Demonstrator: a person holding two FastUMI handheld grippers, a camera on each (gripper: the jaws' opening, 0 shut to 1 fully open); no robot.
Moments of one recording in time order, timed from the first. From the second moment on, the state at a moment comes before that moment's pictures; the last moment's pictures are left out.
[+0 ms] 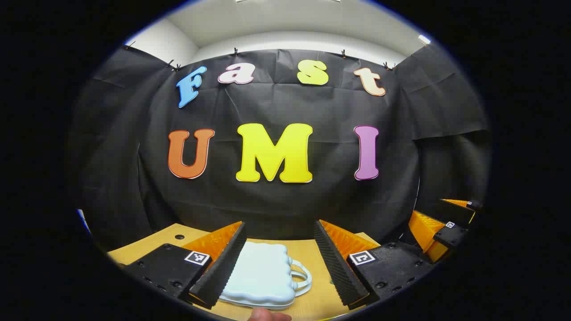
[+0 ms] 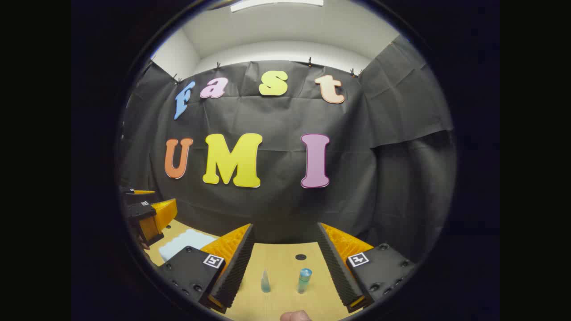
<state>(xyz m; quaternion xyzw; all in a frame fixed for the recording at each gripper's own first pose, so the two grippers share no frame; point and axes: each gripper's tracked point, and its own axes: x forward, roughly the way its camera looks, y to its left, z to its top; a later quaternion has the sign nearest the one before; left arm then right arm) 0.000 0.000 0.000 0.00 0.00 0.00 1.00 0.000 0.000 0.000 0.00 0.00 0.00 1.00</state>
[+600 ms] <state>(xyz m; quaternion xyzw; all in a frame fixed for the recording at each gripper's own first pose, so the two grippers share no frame) 0.004 -0.004 -0.006 0.00 0.00 0.02 1.00 0.010 -0.006 -0.003 0.00 0.01 0.02 1.00</state>
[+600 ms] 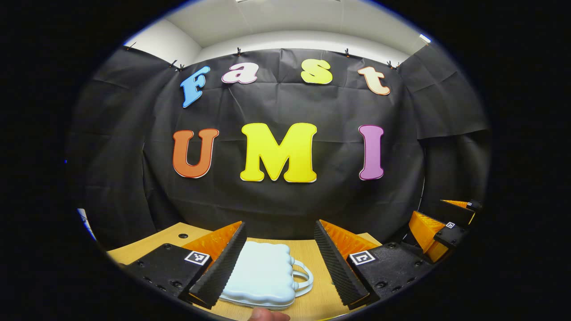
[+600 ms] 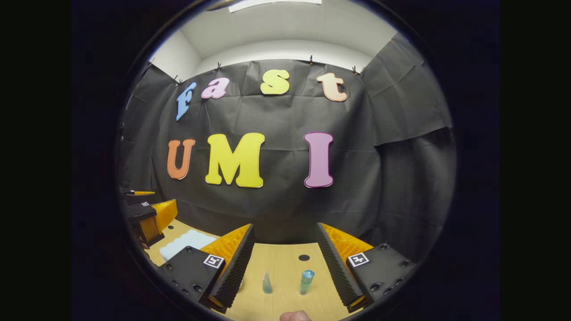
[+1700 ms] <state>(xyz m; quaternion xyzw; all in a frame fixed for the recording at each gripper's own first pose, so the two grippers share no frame) 0.041 -0.102 -0.164 0.25 0.17 -0.20 0.93 0.014 -0.124 -0.052 -0.04 0.08 -0.05 0.99</state>
